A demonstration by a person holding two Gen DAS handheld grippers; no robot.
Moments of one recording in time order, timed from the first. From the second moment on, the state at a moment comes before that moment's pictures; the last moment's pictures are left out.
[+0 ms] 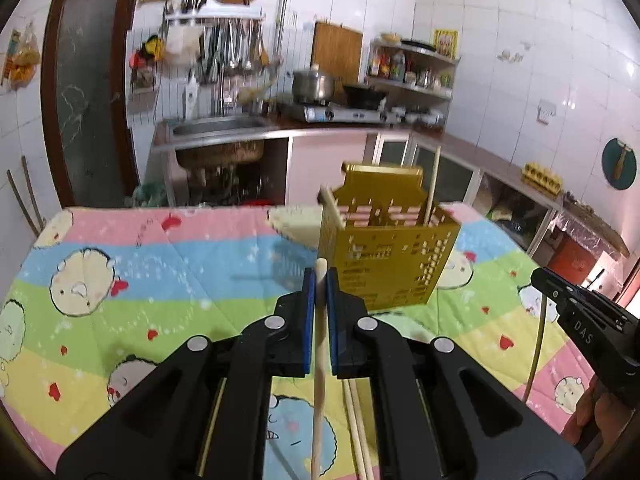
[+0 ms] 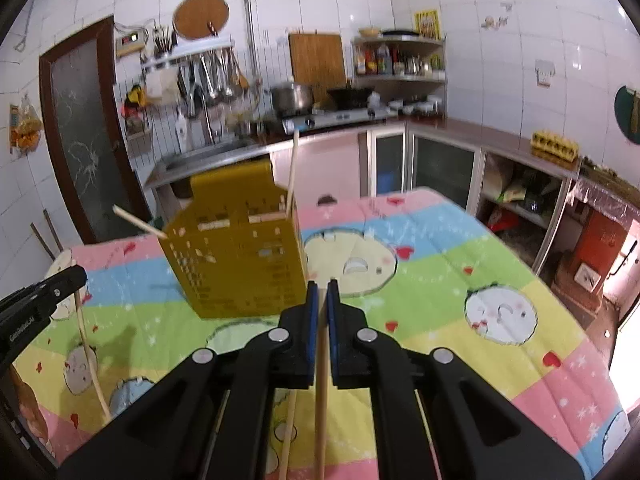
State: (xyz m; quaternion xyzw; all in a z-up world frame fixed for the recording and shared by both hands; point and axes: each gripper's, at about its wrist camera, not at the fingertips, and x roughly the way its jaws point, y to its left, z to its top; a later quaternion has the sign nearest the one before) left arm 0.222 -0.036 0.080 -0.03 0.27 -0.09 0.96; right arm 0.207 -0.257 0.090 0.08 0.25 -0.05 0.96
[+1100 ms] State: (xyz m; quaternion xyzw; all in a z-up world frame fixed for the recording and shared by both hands) left arm 0.216 -0.029 0.122 -0.05 0.16 -0.08 0.98; right arm 0.211 -0.247 0.135 0.04 0.14 -0.04 0.99
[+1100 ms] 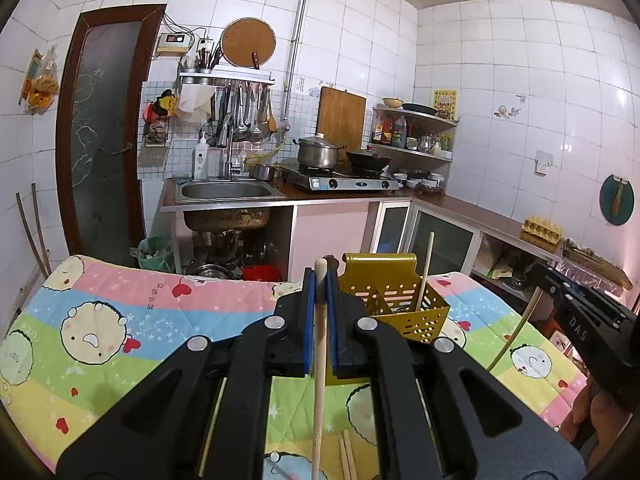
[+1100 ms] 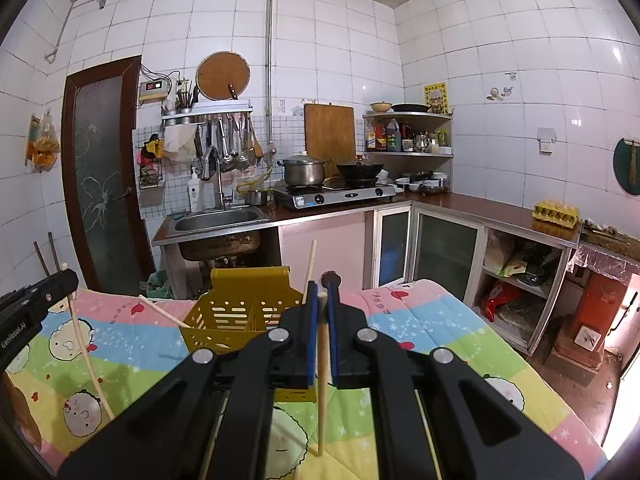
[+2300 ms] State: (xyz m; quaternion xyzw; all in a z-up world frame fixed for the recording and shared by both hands) left arm 0.353 -0.088 0.186 -0.05 0.08 -0.08 0.99; right arm 0.335 -0.229 0.226 0.03 0.06 -0.01 1.00
